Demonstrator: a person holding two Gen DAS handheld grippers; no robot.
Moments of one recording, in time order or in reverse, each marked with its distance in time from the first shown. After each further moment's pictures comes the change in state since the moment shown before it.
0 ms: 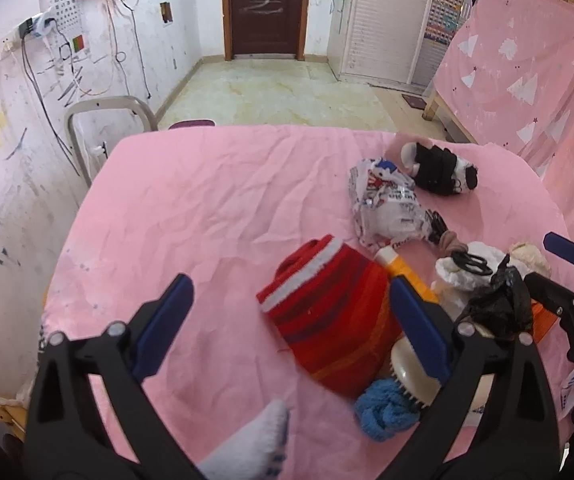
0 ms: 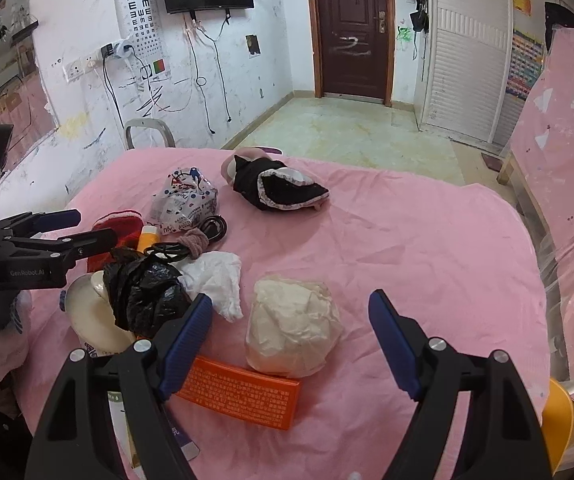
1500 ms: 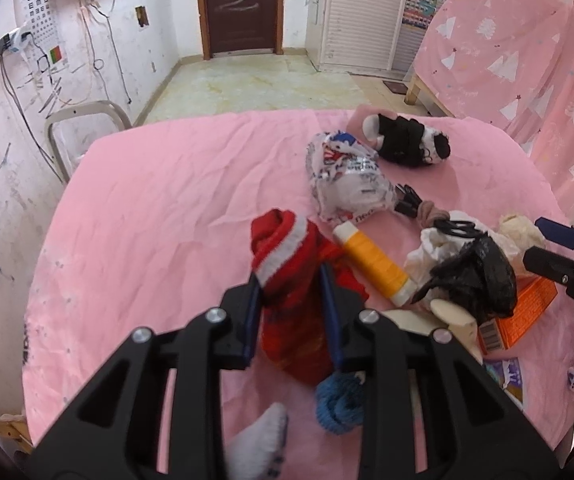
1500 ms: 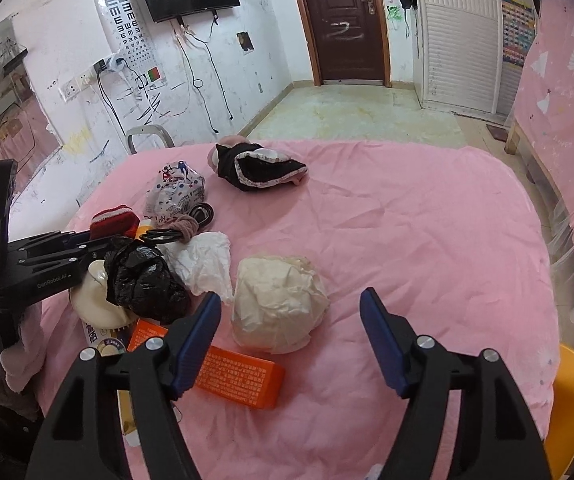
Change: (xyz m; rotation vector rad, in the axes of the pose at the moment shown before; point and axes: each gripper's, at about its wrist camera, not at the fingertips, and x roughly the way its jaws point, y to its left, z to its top) left arm 0.006 -0.020 -0.010 0.073 0.017 -0.031; right arm -0.012 -0.031 -0.015 0.095 0.030 0.065
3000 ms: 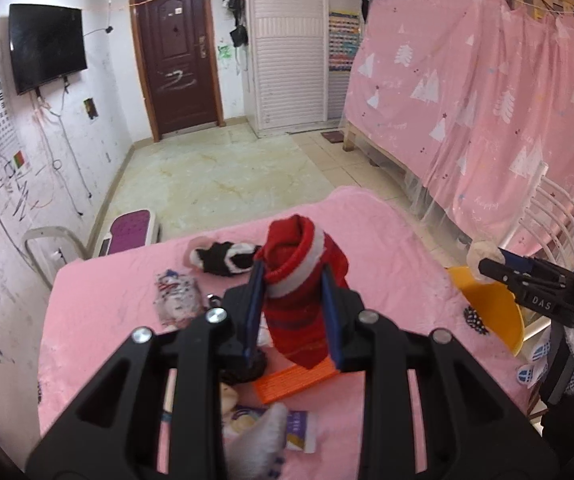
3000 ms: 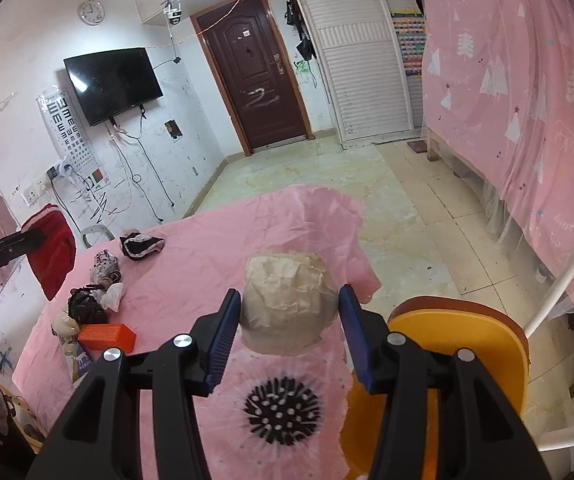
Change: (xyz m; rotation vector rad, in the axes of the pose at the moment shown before) left arm -0.114 -0.166 0.038 0.218 -0.234 -0.109; right arm -0.138 -0.152 -0.077 0.261 -0.278 -0.129
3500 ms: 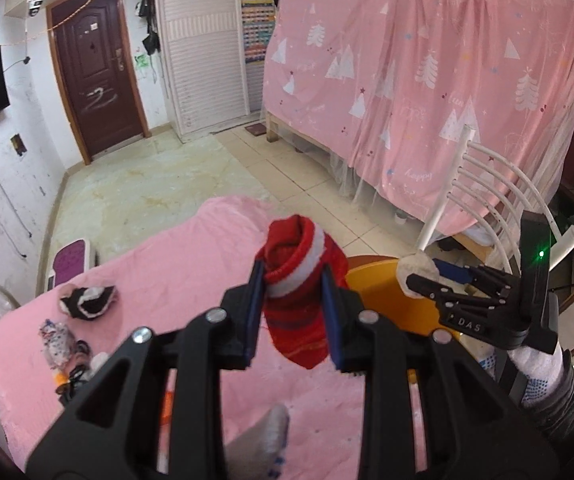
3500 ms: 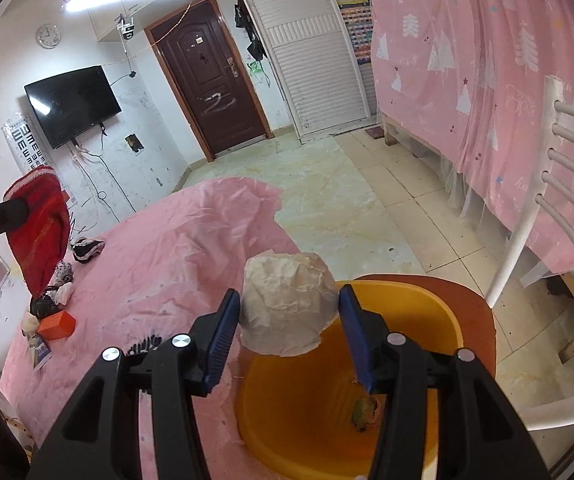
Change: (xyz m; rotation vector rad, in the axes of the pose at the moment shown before) left arm 0.039 -0.153 0.026 0.161 0.042 -0.202; right arm -0.026 -0.101 -0.032 0.112 0.002 -0.091
